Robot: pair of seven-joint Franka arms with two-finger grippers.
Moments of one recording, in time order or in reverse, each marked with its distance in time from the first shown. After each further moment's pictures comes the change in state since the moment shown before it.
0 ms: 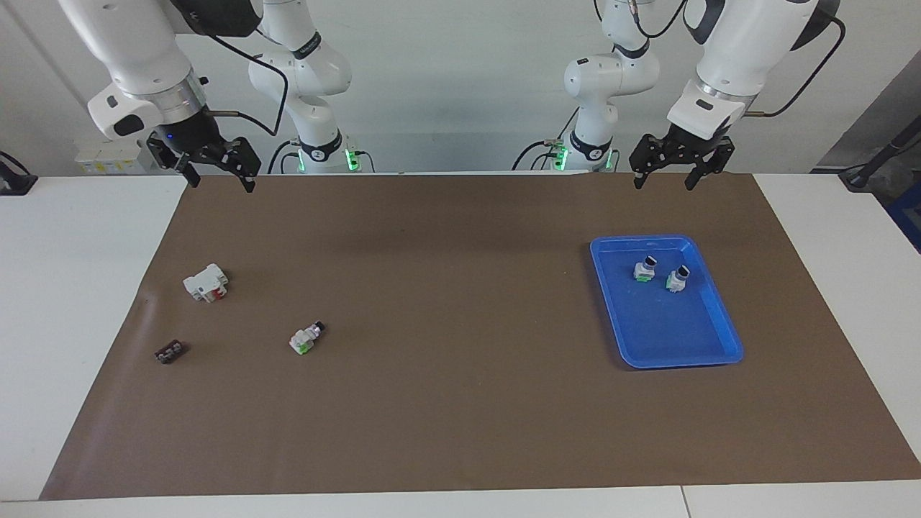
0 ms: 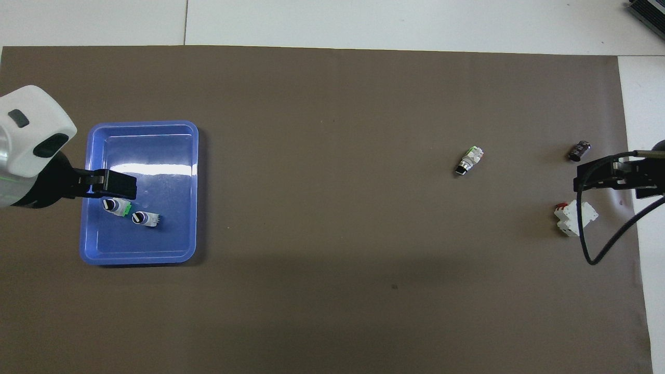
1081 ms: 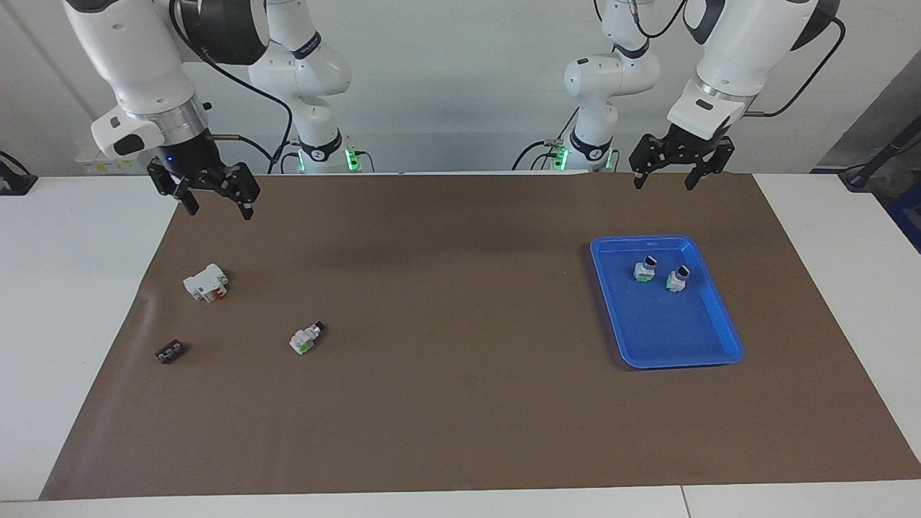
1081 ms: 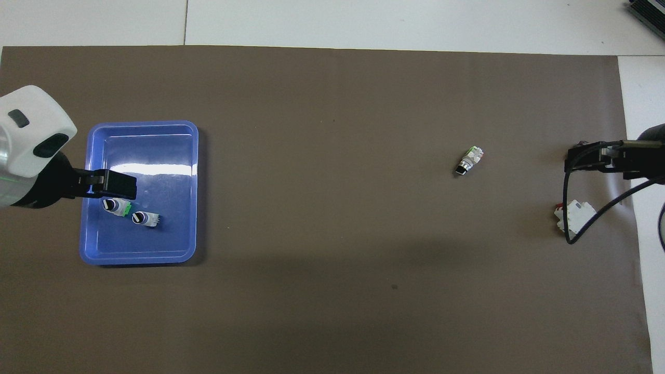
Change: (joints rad) left arm 0.000 0.000 0.000 0.000 0.000 0.000 0.000; right arm -0.005 0.000 -0.002 -0.127 0.001 0.275 0.030
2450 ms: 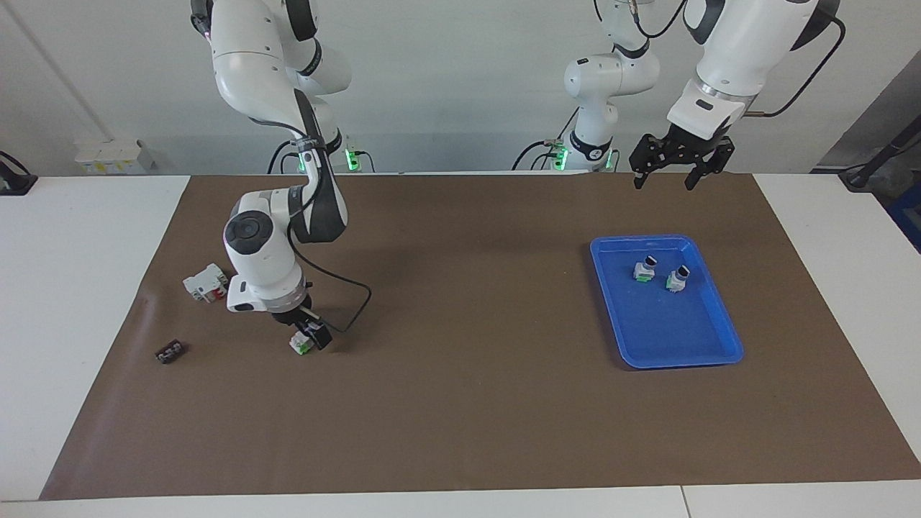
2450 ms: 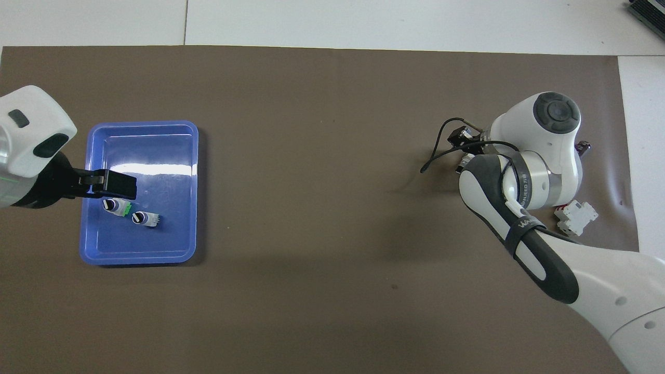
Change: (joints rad) left arm 0.000 0.000 0.000 0.000 0.000 0.000 0.000; right arm 0.106 0.482 0.006 -0.094 0.001 0.518 0.636
